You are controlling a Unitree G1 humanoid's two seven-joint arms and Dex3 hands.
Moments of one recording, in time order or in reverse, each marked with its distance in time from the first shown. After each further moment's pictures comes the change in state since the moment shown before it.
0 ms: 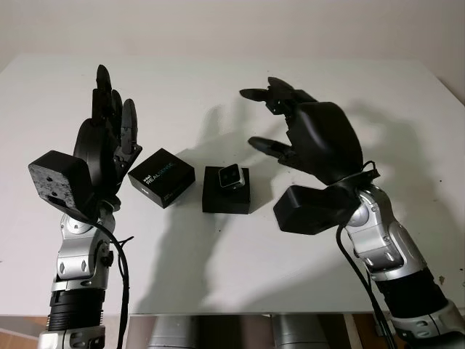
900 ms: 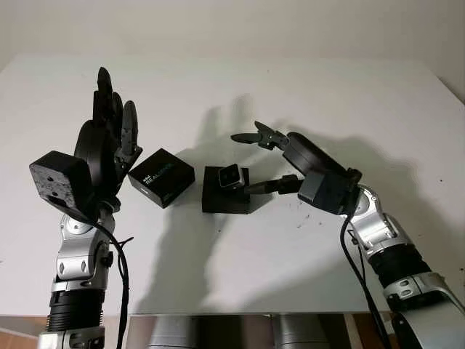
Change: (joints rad) left arm 0.002 0.002 -0.002 -0.001 0.001 0.011 0.003; right arm -0.129 0.027 -0.002 0.514 0.145 -0.196 0.150
